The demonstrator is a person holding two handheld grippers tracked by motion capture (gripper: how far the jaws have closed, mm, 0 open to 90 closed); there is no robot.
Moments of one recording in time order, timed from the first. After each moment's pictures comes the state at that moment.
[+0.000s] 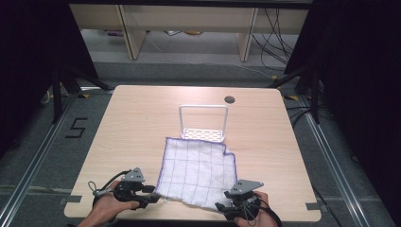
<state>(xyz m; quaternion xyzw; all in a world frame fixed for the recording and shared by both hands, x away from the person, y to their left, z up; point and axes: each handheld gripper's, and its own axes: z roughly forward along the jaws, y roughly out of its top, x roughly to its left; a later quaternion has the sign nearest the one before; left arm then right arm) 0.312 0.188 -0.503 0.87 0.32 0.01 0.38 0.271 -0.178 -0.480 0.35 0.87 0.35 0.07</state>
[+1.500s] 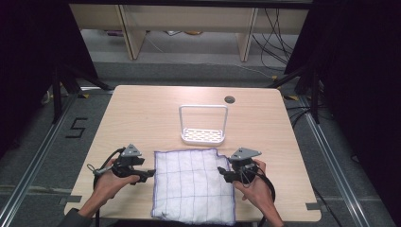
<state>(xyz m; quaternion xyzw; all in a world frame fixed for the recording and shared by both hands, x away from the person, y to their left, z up) 0.377 0.207 -0.483 0.85 0.39 0.11 0.35 0.360 -0.182 -0.473 0.37 0.84 0.36 0.15</state>
